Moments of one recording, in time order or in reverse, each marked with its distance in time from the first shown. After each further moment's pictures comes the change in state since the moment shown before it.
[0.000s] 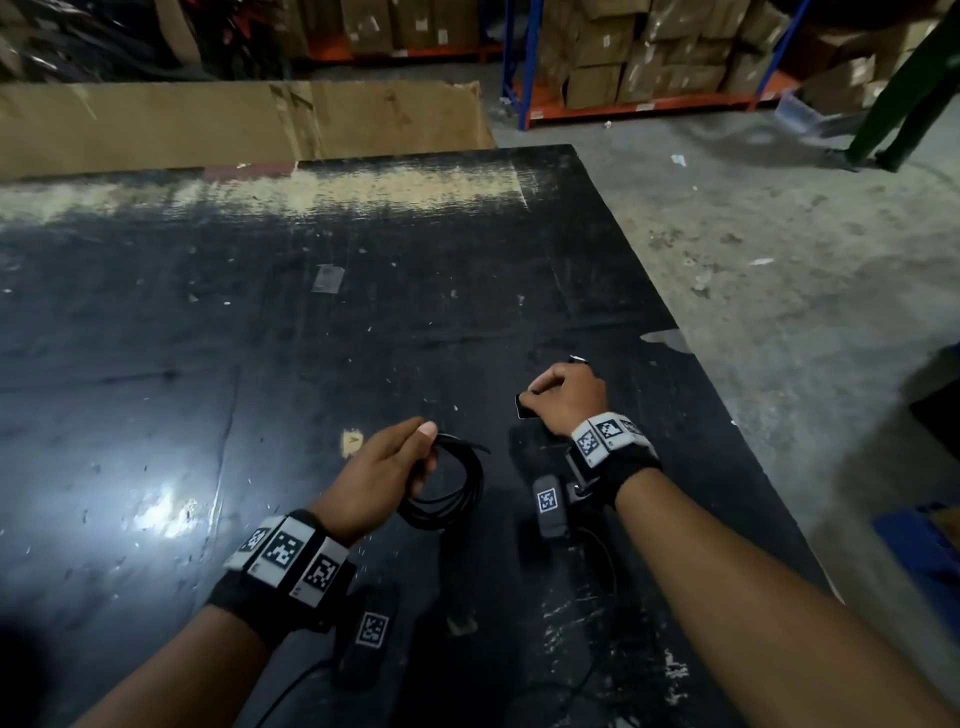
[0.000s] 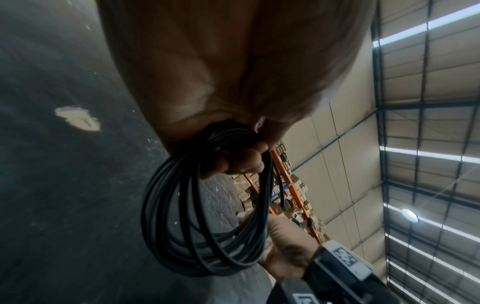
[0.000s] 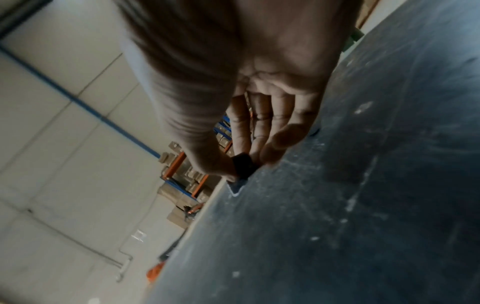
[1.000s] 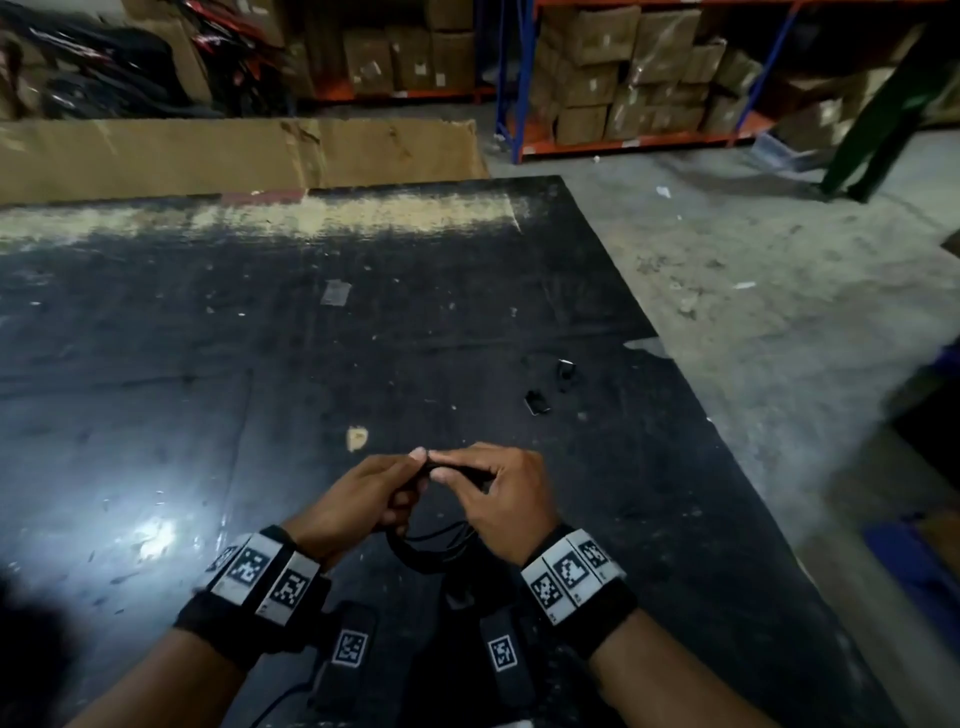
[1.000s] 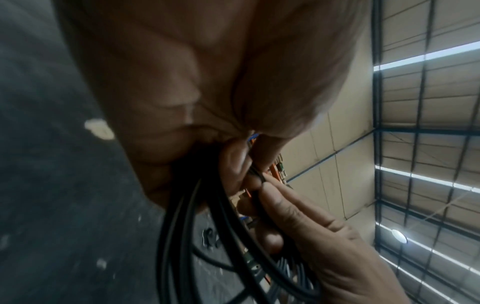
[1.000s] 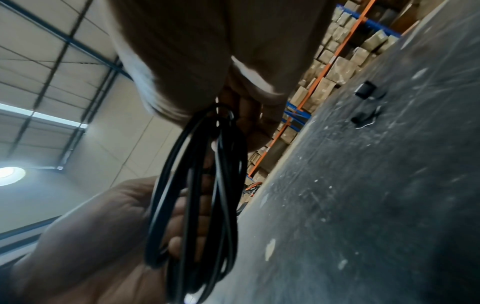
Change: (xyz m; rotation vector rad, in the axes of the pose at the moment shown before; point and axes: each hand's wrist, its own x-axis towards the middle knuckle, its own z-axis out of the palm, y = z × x) left_hand -0.053 0.010 -0.007 -0.276 -0.142 -0.222; right_hand -0.166 -0.036 0.017 0.380 -0.071 -0.540
